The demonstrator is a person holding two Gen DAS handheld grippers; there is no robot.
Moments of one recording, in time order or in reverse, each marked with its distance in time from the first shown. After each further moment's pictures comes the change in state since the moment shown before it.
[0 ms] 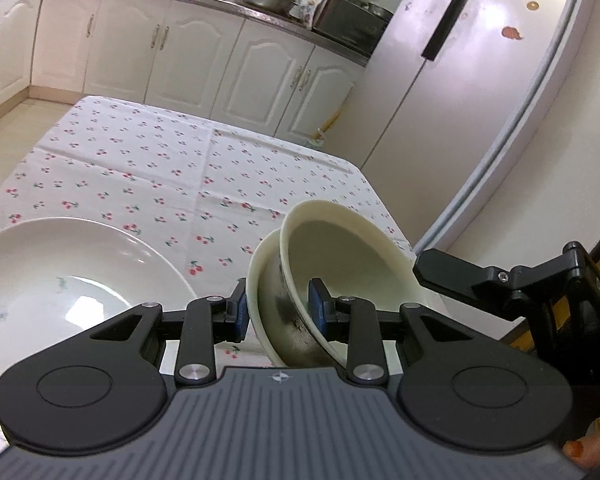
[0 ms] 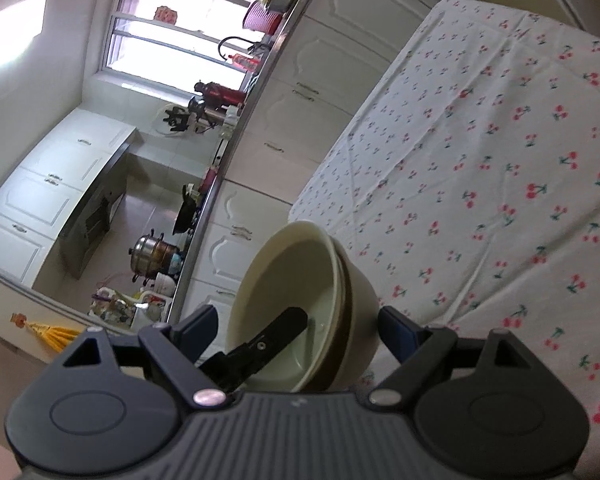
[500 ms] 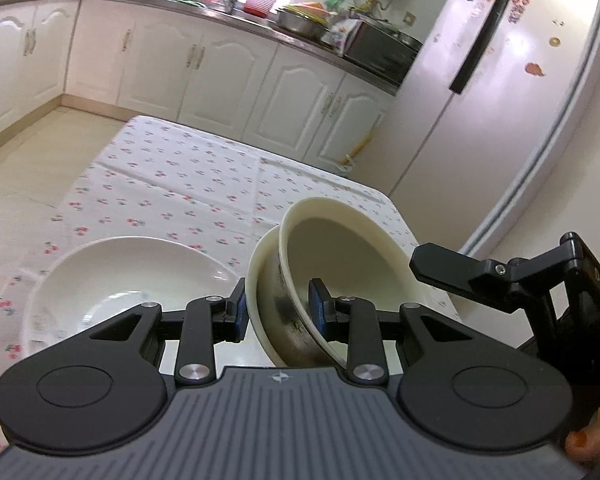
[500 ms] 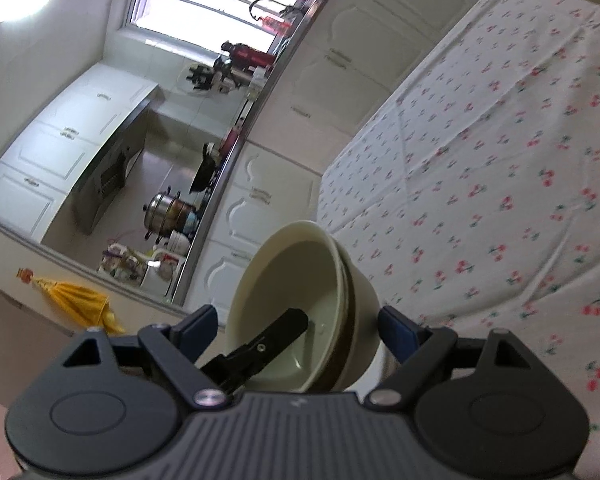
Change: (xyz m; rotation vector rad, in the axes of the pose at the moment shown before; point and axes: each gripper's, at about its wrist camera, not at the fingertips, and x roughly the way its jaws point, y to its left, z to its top) left arm -0.041 0.027 -0.006 -0.050 -0.069 0.076; right arm 0.038 0.039 -0.013 -0.080 0.110 0.041
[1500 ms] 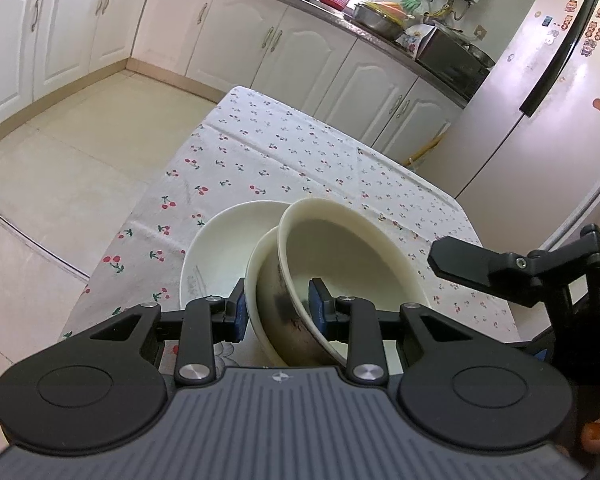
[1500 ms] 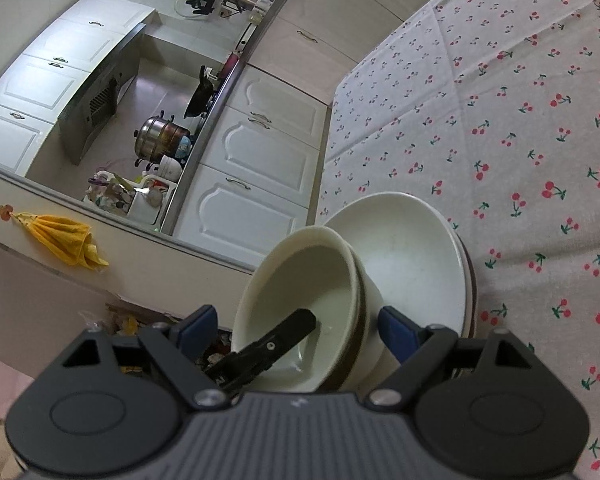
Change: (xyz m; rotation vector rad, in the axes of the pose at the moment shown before) left arm -0.008 0.052 -0.014 -0.150 0.039 0.121; right arm 0.080 0.020 -0.029 -0.043 0.207 -0.027
